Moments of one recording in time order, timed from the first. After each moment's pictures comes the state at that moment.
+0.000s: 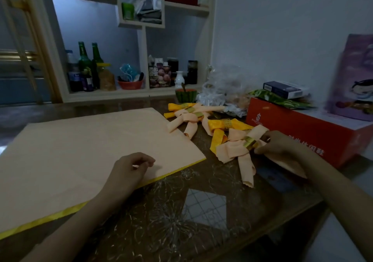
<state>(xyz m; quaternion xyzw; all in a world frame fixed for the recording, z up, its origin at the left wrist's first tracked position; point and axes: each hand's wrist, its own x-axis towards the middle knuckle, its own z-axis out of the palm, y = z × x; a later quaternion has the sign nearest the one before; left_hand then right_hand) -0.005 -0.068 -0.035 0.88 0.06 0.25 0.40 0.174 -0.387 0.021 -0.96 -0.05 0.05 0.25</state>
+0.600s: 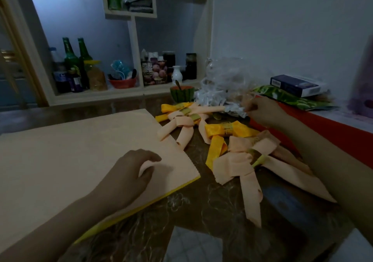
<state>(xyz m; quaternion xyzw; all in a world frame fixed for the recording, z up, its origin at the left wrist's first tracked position) 0.049 -0.087 -0.004 0.96 -0.01 0.19 0.21 0.264 -0.347 0.059 -0.94 -0.18 -0.12 0.26</state>
